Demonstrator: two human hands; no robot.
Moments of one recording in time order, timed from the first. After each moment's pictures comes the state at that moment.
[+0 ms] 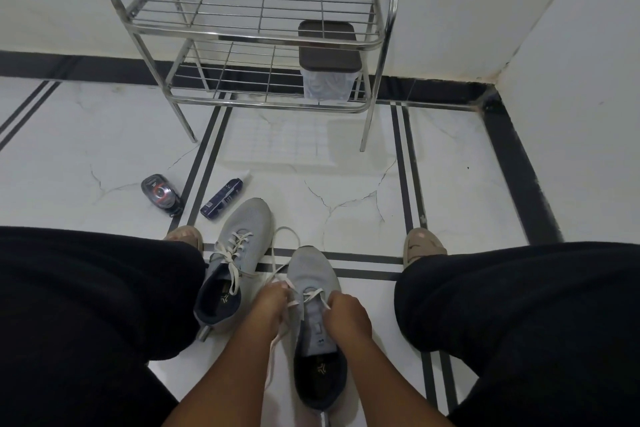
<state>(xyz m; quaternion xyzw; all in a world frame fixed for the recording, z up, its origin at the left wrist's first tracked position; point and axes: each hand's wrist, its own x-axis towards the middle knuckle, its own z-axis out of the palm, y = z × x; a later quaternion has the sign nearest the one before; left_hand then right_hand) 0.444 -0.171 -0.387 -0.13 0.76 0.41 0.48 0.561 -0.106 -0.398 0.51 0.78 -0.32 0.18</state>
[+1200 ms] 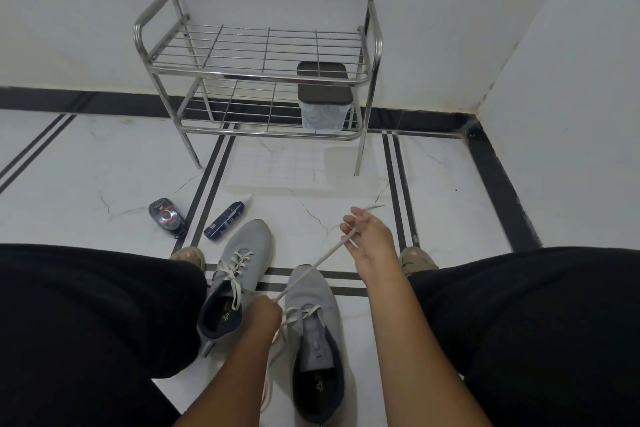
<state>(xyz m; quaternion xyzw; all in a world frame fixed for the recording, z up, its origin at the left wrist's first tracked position) 0.420 -0.183 -0.397 0.10 0.89 0.15 0.41 0.523 -0.023 -0.263 0.48 0.30 -0.77 -0.28</state>
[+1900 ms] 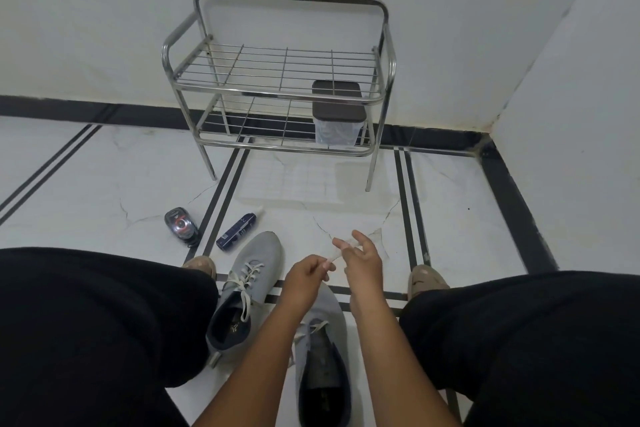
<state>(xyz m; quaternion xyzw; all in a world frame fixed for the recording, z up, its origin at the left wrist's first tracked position) 0.435 -0.132 -0.317 0.26 0.76 0.47 0.36 0.514 -0.056 -0.275 0.52 0.47 -0.67 -0.26</state>
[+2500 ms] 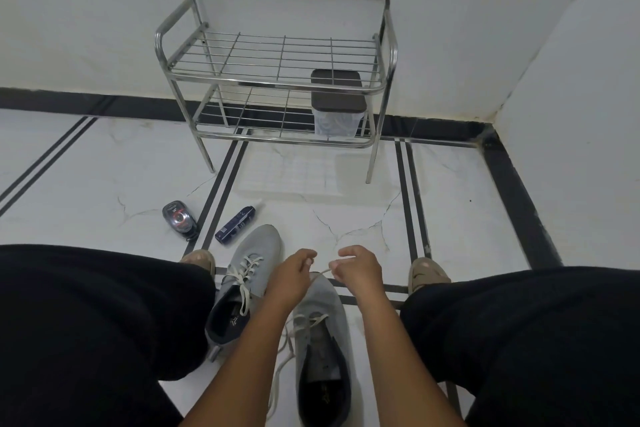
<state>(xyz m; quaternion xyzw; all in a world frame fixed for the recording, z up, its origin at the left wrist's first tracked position) 0.416 -0.139 -0.337 0.29 0.82 0.37 0.33 0.517 -0.048 -0.301 0.58 0.61 -0.54 -0.07</state>
